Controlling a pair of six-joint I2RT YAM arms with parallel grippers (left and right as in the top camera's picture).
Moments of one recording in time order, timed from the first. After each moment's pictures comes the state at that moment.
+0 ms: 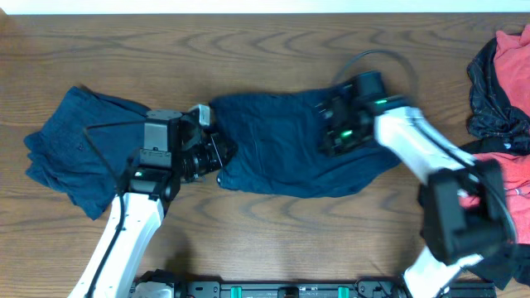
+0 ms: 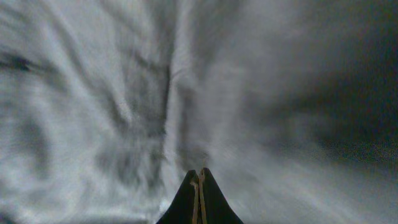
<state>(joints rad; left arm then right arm) -0.15 1.19 0.77 -0.40 0.59 -0.57 0.31 1.88 1.20 -0.69 -0.49 0.01</state>
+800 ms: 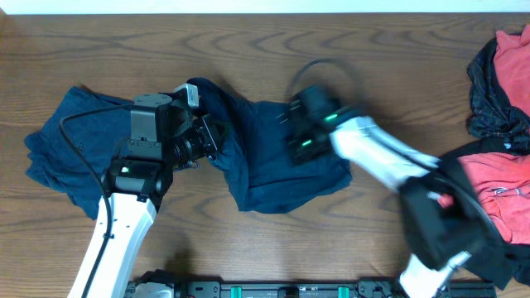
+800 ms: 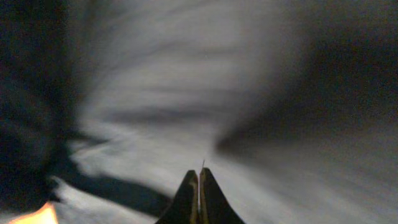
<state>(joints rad) -0.14 1.17 0.92 -0.50 0.49 -0.59 0.45 1.85 1.23 -0.68 -0.29 0.21</state>
